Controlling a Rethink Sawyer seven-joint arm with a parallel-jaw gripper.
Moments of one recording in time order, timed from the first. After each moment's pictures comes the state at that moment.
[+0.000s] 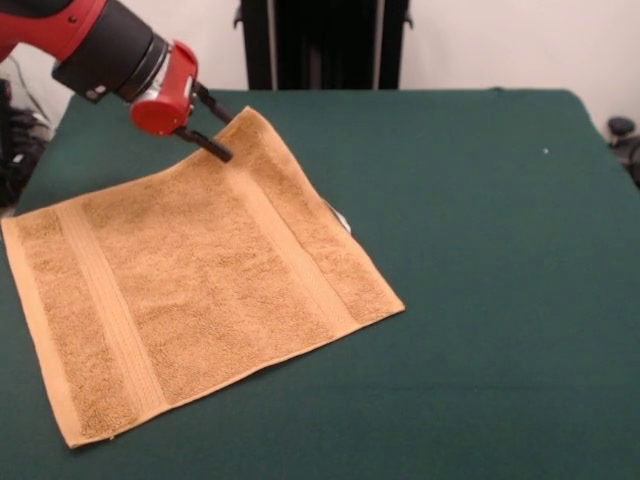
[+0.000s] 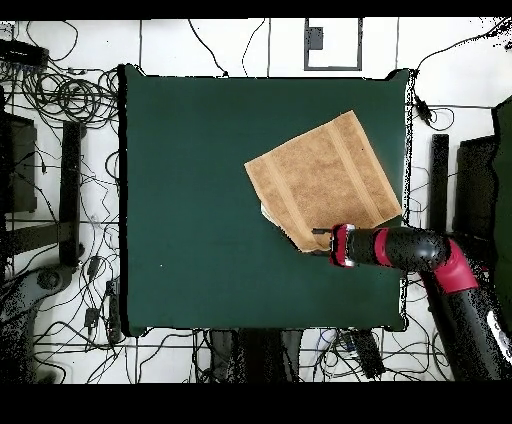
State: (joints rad) arm -1.41 -0.09 1.05 1.68 -0.68 1.18 0.16
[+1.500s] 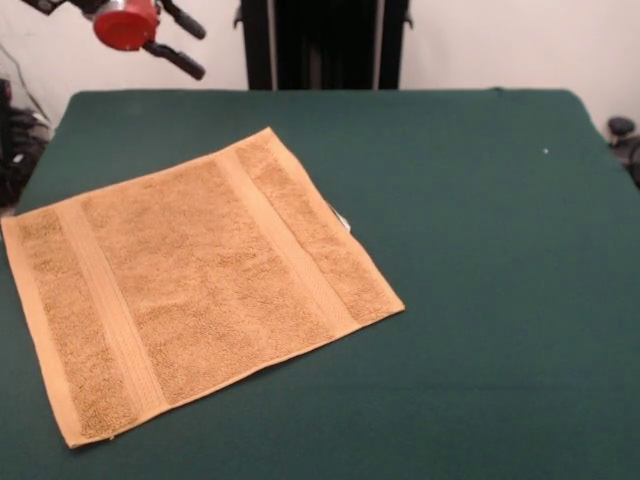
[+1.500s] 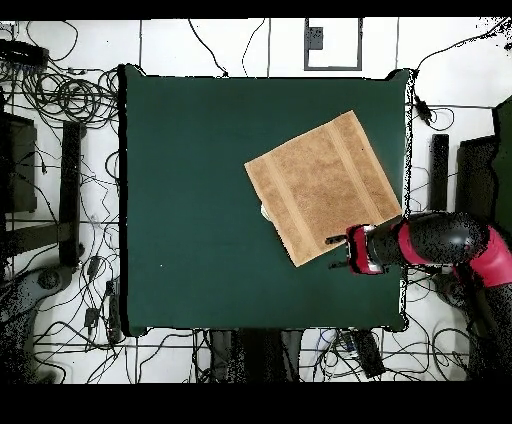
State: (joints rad) arm -1.32 -0.35 1.05 1.70 -0.50 1.37 0.16
